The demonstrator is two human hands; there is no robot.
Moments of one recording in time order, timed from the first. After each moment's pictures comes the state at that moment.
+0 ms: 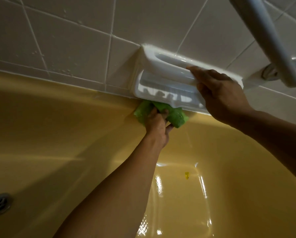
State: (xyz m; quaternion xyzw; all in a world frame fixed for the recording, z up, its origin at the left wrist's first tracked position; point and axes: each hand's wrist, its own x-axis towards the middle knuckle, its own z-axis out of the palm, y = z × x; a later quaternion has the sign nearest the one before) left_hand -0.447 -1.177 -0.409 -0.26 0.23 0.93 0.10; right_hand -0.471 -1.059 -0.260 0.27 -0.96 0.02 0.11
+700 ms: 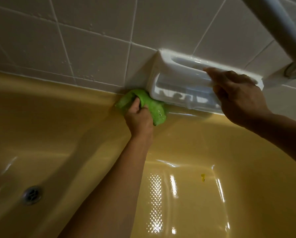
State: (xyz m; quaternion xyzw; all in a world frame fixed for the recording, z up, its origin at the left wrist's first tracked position) left_hand -0.434 -1.261 -0.412 -0.34 0.42 0.83 -0.14; right_hand -0.470 -1.055 -0.269 0.24 -0.97 -0.01 0.11
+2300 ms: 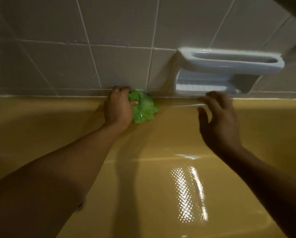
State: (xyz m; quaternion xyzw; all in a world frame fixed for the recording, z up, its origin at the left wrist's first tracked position) left_hand -0.426 -1.433 -0.402 -0.10 0.94 0.29 -0.14; right_hand -0.363 -1.166 -0.347 0.10 -0.95 0.20 0.22
